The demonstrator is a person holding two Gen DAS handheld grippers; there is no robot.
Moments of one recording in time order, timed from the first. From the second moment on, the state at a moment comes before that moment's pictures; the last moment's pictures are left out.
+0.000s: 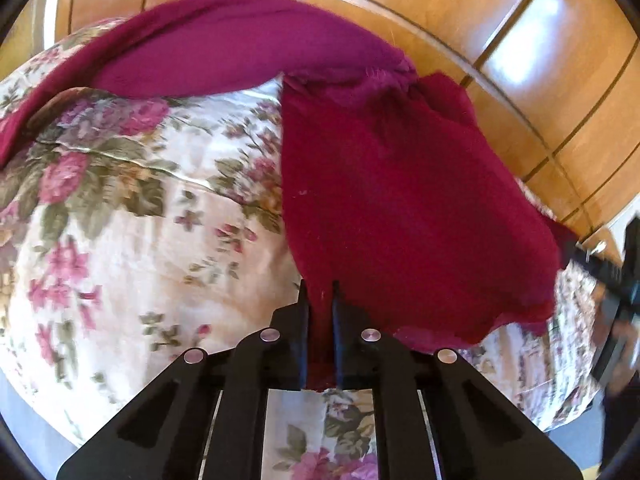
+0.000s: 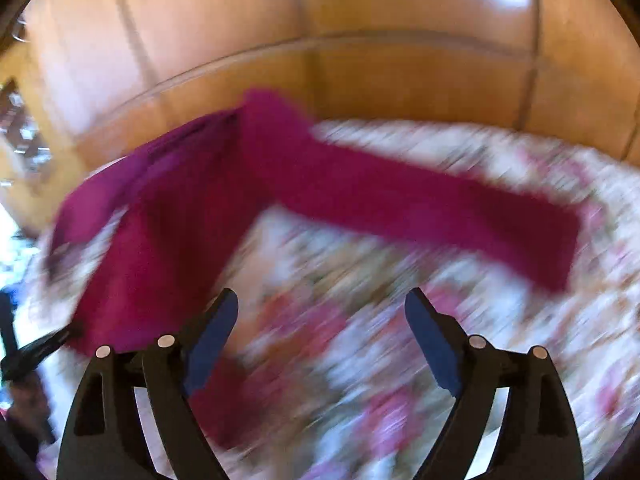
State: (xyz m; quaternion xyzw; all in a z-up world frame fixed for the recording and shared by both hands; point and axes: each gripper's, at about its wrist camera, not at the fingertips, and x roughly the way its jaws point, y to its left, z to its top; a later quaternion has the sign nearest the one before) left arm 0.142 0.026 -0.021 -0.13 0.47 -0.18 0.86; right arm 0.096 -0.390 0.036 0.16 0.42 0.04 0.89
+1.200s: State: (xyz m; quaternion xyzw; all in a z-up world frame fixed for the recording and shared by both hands) left arm 0.087 0.100 0.021 -0.10 0.41 -0.12 0.90; right arm 0.039 -0.338 0.062 0.07 0.43 0.07 0.90
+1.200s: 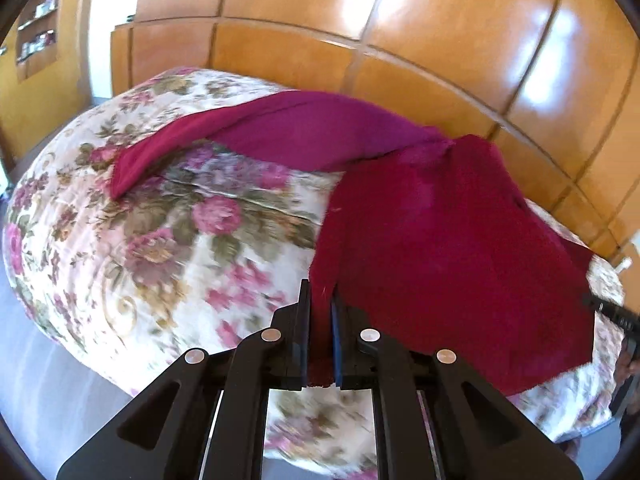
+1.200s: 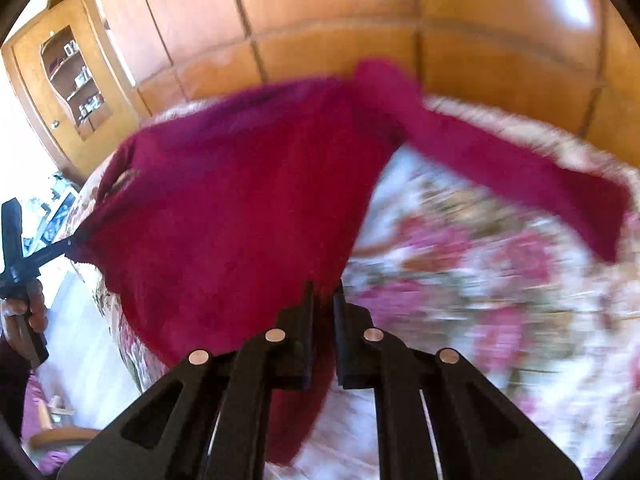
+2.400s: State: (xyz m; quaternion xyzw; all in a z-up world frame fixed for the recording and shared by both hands) left arm 0.202 0.189 -0.018 0.10 0.40 0.13 0.90; right arm 0.098 -0.204 0.003 0.05 0.45 0.16 0.87
